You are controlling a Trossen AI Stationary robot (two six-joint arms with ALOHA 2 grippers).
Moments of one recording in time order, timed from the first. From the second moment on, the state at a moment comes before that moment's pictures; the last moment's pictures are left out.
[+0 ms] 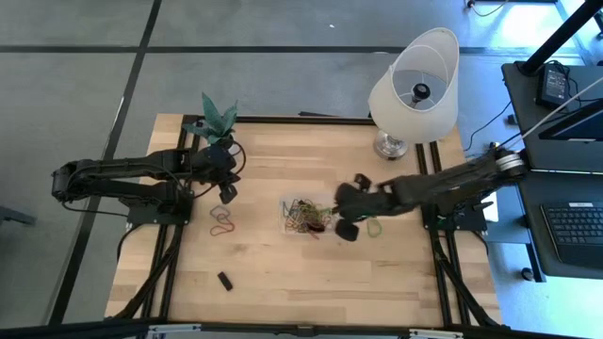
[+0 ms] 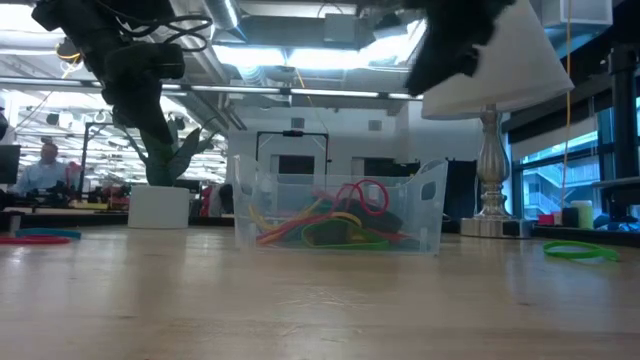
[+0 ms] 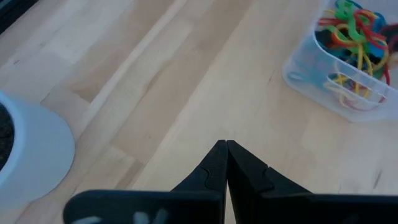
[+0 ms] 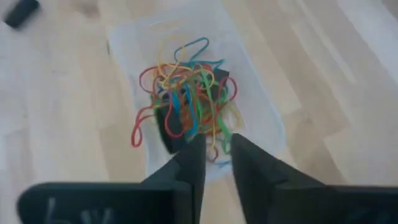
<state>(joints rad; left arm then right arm) 0.25 0.83 0.60 -0.67 -0.09 -0.31 0.26 1.46 1.15 -0.66 0.35 0.53</state>
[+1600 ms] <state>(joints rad) -0.11 1.40 0.66 -0.99 -0.16 -0.87 0.38 0.89 0.51 -0.41 0.35 0.96</state>
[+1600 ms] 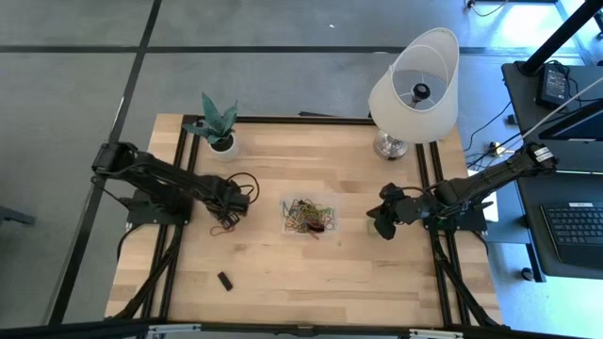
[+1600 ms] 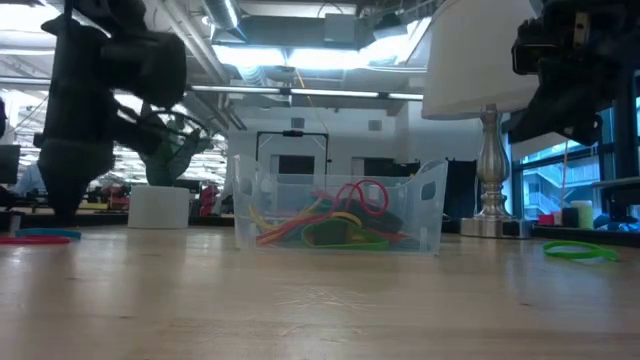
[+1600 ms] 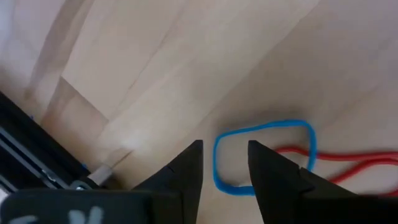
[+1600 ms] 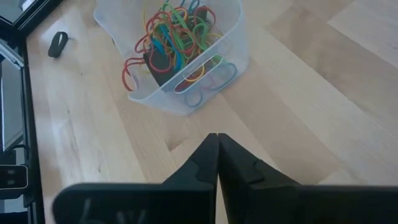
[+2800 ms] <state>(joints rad) -0.11 1.36 1.05 -1.30 -0.30 -0.73 0.38 0.89 0.51 -0.41 0.35 0.96</state>
